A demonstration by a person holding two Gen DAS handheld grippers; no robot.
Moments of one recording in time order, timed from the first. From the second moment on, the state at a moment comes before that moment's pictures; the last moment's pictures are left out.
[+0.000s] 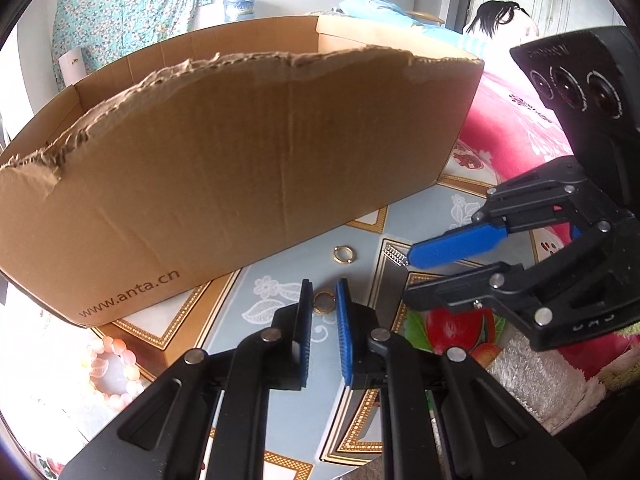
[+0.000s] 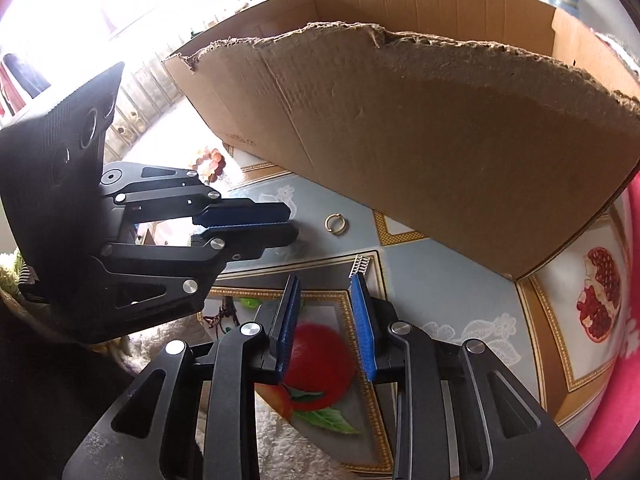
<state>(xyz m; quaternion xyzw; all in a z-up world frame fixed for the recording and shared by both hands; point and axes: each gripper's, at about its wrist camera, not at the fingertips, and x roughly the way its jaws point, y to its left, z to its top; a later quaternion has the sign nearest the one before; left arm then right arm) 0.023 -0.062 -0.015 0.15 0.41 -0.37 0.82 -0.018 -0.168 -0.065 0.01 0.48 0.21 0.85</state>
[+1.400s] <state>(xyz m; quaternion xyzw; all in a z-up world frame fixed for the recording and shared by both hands) 0.023 -0.015 0.102 0.04 0.31 -0.43 0.85 -0.039 -0.174 0.072 -0.01 0.35 0.16 0.92</state>
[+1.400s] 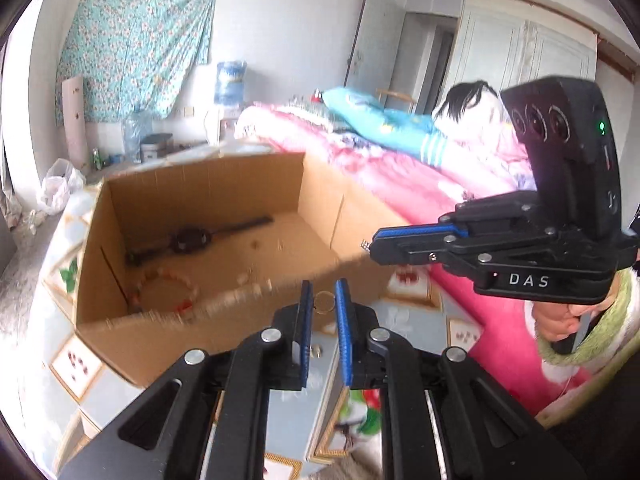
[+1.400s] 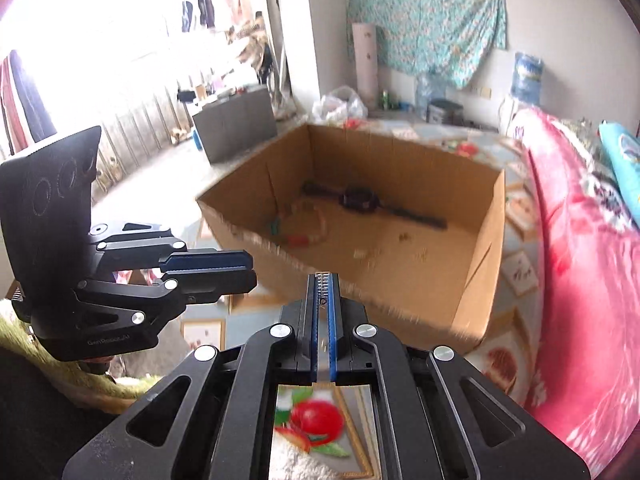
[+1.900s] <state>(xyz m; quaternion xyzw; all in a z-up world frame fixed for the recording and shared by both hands) 0.136 -0.064 0.067 0.05 0.45 -0.33 0.83 0.057 -0.188 0.043 0.01 0.45 0.13 0.88</state>
